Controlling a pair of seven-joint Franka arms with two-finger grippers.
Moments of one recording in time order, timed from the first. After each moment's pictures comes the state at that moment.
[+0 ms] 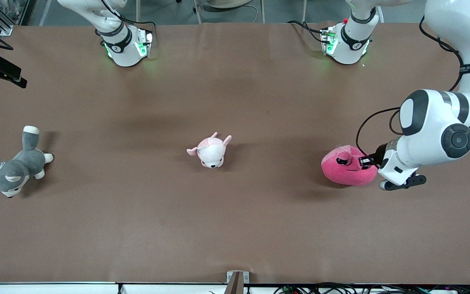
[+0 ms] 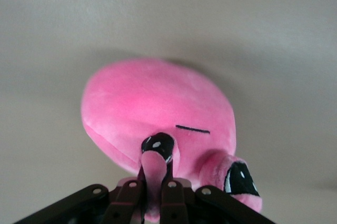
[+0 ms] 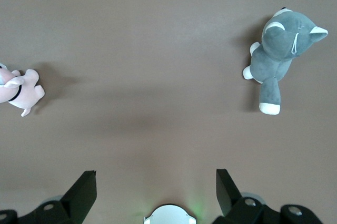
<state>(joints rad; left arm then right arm) -0.03 0.36 -0.13 -1.67 -0.06 1.87 -0.34 -0.03 -0.05 -0.03 -1.49 0.01 1.35 -0.02</state>
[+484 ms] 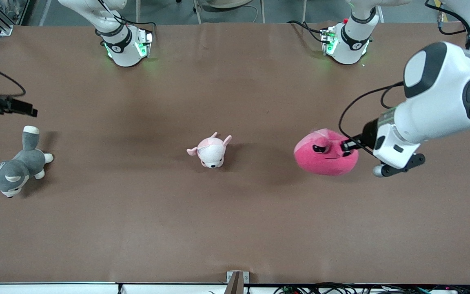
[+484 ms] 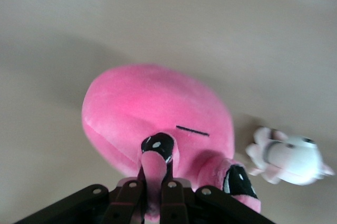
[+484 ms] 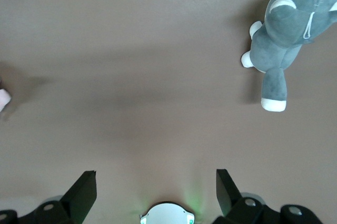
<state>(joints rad) -0.04 0.32 -0.30 -1.42 -0.18 1.70 -0.64 -0.08 0.16 -0.04 -1.50 0.00 1.41 -0.01</state>
